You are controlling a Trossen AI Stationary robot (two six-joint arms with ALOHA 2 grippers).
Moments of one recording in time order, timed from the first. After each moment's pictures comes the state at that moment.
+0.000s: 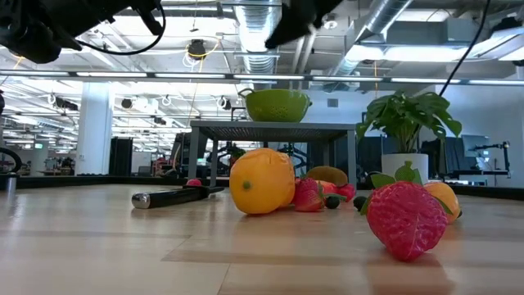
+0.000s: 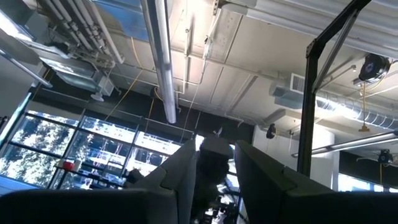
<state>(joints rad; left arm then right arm) 0.07 1.00 0.25 1.45 -0.06 -0.29 0.01 1.57 1.34 -0.34 0.52 -0.21</state>
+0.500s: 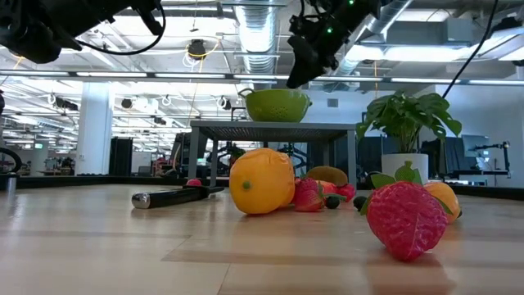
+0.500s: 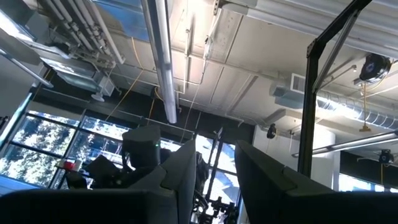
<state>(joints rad) 0.07 1.00 0.25 1.45 -0.06 -0.29 -0.31 1.57 1.34 -0.45 0.31 -0.05</state>
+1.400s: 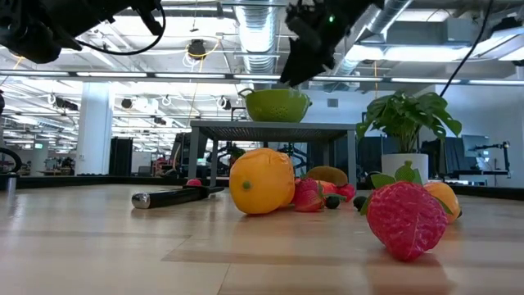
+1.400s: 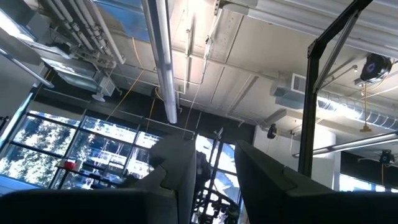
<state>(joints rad) 0.07 1.00 0.25 1.45 -0.06 -0.29 -0.18 1.59 1.34 -0.52 0.26 0.03</state>
